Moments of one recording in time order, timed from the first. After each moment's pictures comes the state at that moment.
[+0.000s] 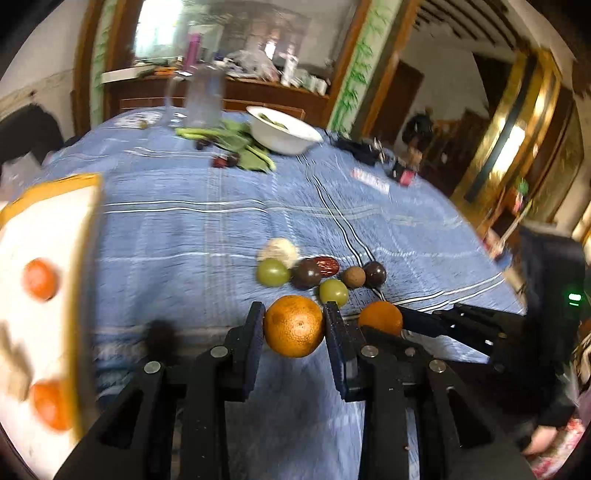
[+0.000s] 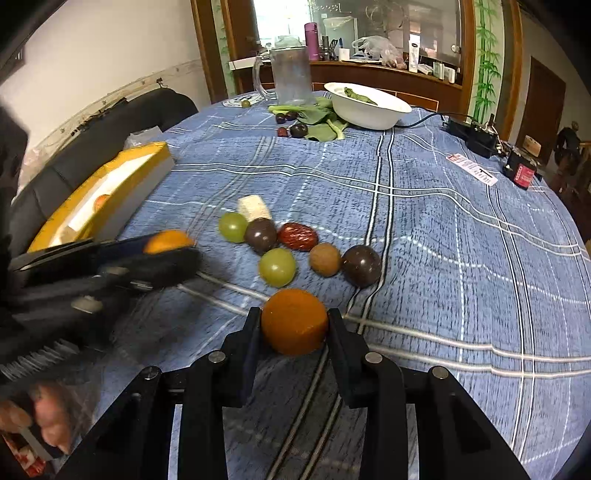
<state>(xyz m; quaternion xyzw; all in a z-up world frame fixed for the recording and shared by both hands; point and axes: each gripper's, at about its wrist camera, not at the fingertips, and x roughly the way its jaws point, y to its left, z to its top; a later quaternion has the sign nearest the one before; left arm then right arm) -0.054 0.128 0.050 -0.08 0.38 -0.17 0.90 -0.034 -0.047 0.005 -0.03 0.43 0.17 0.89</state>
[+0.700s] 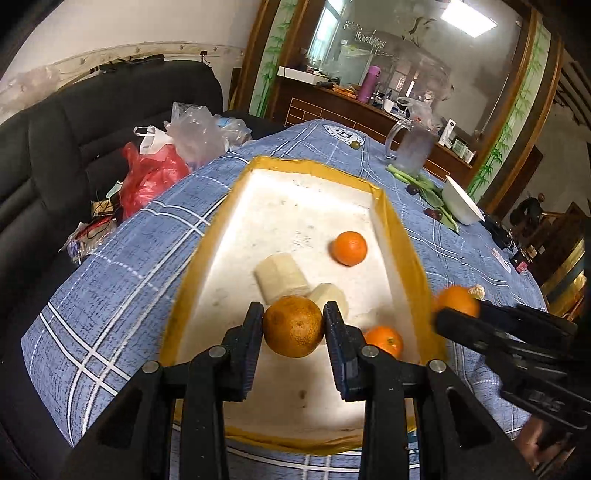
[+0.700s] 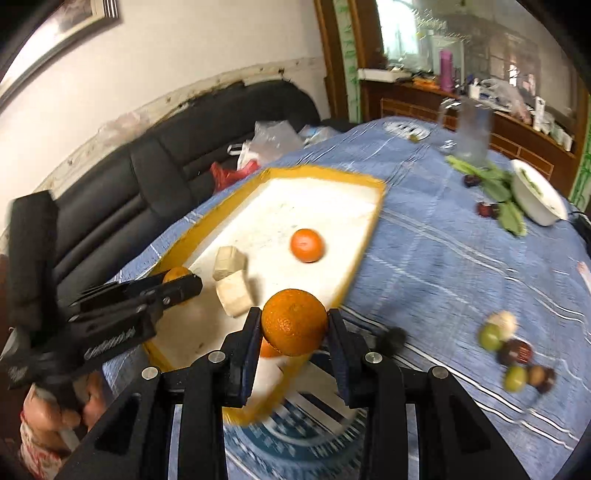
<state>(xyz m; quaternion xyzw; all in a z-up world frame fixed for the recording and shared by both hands) -0.126 0.331 0.051 -0.18 0.37 0.07 0.91 -0.050 0.155 0.060 -0.07 0.41 0.35 0.84</state>
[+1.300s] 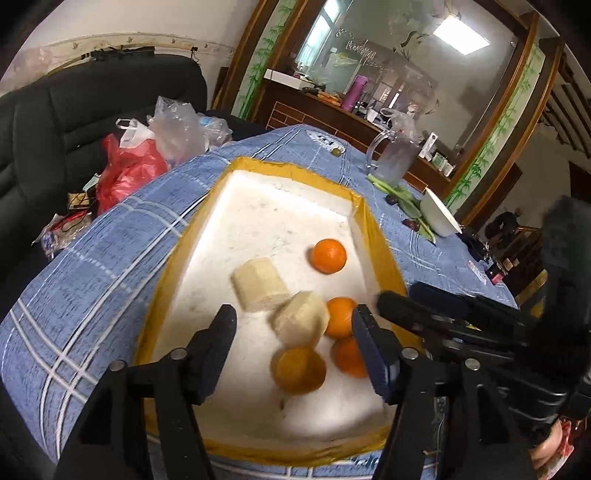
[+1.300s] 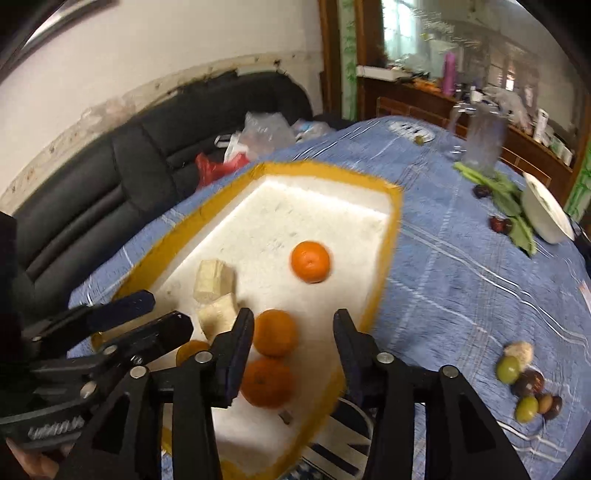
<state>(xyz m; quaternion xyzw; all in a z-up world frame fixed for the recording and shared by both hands) -0.122 0.333 0.048 -0.21 0.35 0.02 0.91 -0.033 0.181 0.049 -0.09 0.40 0.31 0.86</state>
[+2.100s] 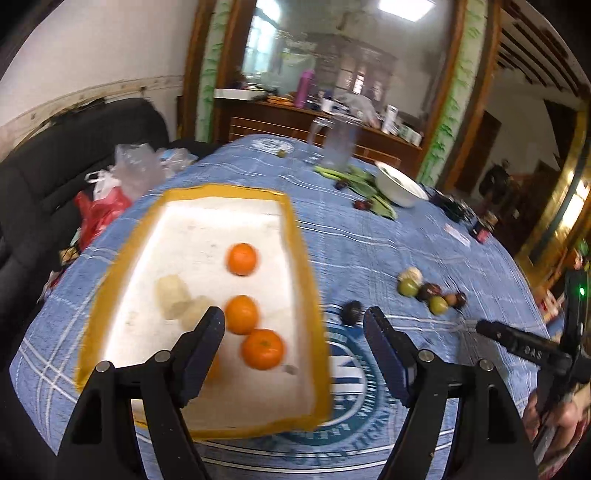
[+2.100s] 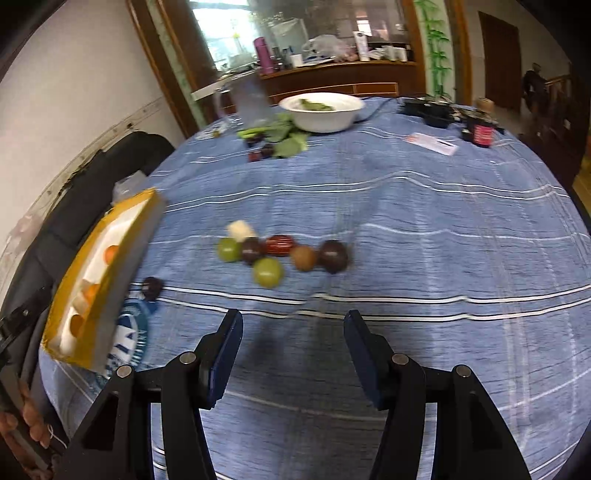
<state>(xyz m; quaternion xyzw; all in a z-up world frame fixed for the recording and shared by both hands) -0.121 0.232 0.084 -0.10 0.35 -0.01 0.93 -0.053 -0.081 0.027 0.08 0.43 0.12 0.89</state>
